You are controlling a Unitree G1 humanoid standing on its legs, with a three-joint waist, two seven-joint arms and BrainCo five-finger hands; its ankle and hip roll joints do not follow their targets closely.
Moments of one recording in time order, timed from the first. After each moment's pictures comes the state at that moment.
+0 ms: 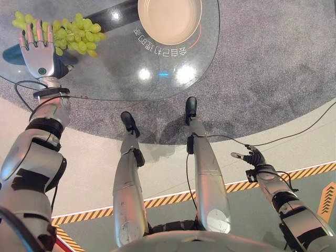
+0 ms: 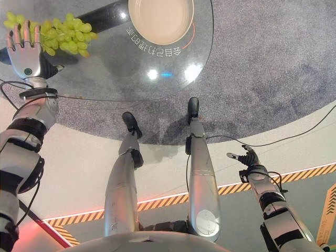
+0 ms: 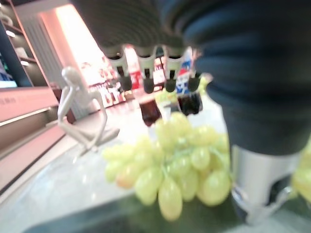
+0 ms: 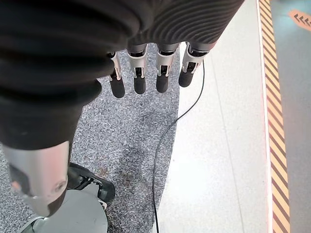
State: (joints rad) left arm -1.04 0.79 -0.59 1.15 0.53 0.09 0.95; right arm -0.33 -0.52 0.33 1.05 0.24 -0.11 -0.16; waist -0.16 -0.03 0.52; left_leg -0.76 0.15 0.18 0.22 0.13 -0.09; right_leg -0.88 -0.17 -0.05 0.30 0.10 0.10
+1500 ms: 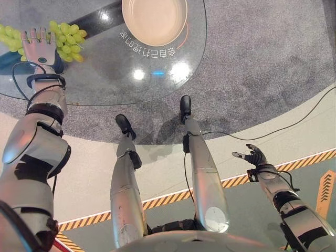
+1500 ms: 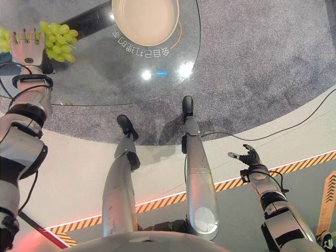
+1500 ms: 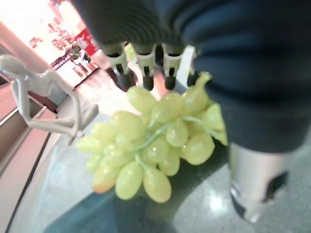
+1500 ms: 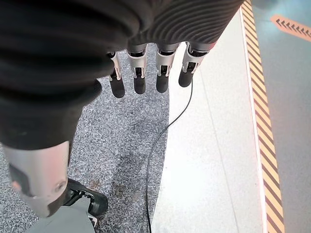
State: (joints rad) left arm -1.19 0.76 -0.75 1.32 0.67 0.24 0.52; right arm -0.33 -0.53 0.33 1.05 0.24 -0.11 -0.17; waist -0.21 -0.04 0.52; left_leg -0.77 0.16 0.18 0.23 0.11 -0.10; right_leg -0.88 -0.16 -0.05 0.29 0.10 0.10
